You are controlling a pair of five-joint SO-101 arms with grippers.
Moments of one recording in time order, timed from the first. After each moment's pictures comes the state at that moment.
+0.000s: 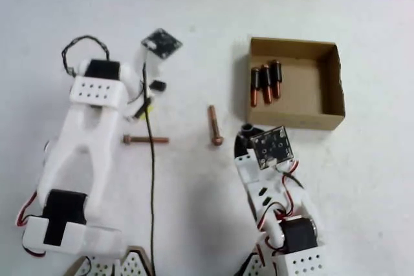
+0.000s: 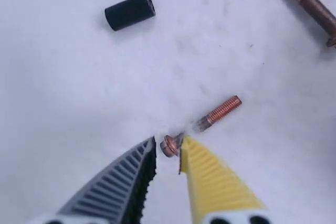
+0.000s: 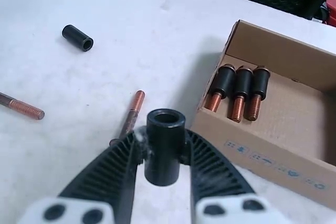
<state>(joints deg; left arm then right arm) 0.9 -2.1 8.1 81.4 -24.7 -16.8 -102.7 89.2 46.9 11.9</state>
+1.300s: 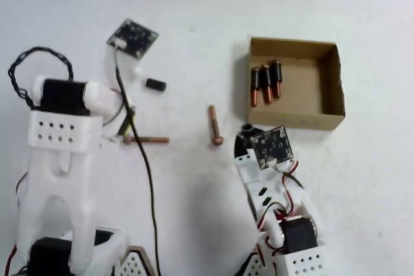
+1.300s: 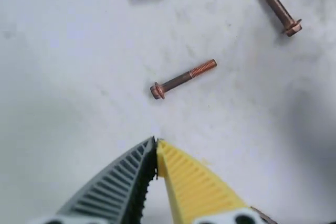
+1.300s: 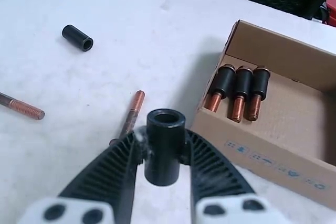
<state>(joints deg) 0.9 -24.0 6.9 101.1 -16.1 -16.9 -102.7 89.2 46.9 11.9</state>
